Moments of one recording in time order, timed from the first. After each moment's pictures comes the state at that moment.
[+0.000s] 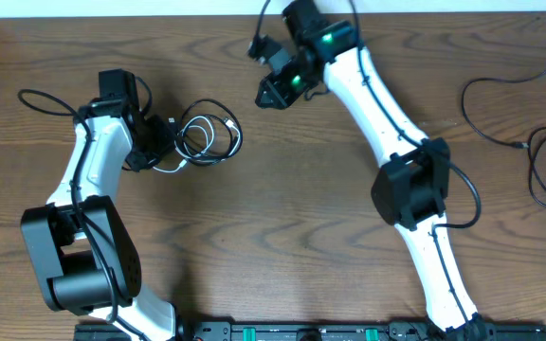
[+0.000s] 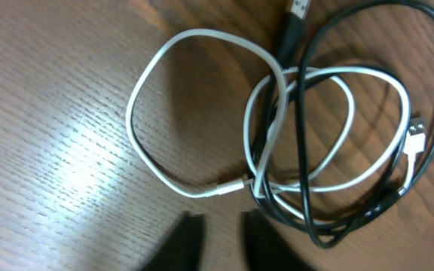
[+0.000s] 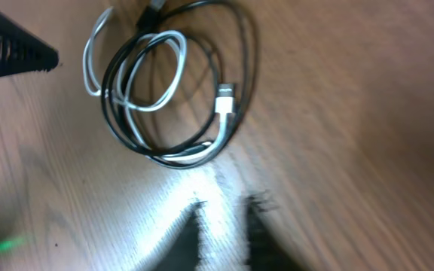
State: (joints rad) left arm 0.16 1.80 1.26 -0.81 0.13 -0.53; right arm 0.49 2.53 2.49 -1.15 -0.57 -0.26
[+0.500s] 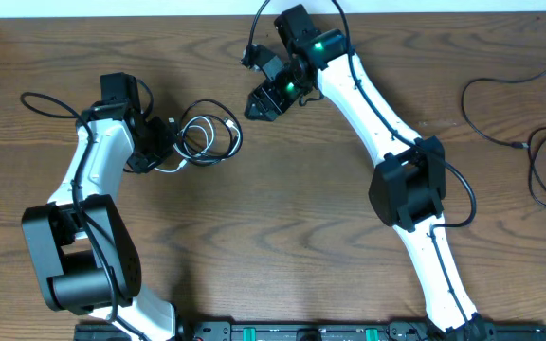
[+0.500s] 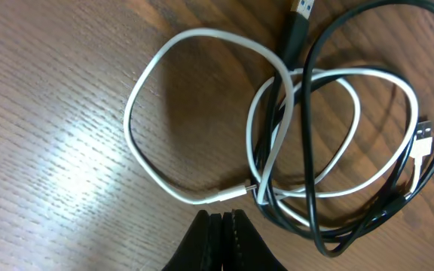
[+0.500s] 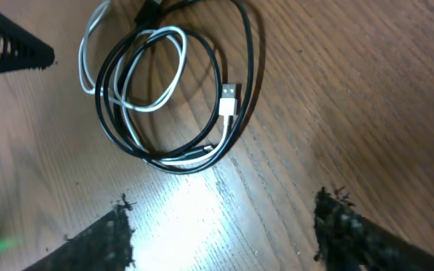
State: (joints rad) left arm 0.16 1.80 1.24 -0.78 0.13 -0.54; right arm 0.50 2.53 2.45 -1.10 -0.57 -0.27
